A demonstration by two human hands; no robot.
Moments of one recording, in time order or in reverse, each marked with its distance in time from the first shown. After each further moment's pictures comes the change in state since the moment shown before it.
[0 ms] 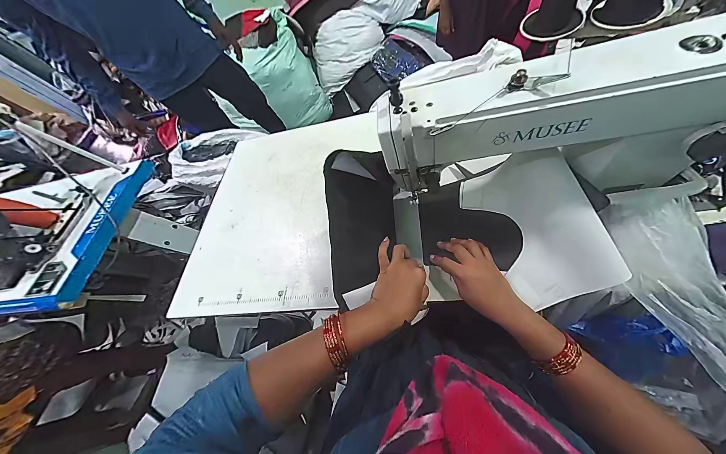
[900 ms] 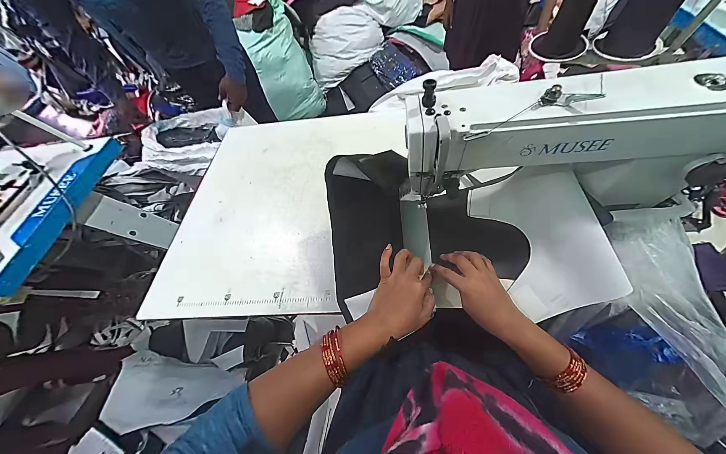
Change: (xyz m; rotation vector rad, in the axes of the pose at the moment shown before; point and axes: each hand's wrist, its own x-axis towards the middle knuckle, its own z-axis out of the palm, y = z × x) left_hand -0.006 -0.032 0.039 -0.147 0.376 0.214; right_hand 0.003 -0.021 -0.002 -0.062 -0.009 -0.012
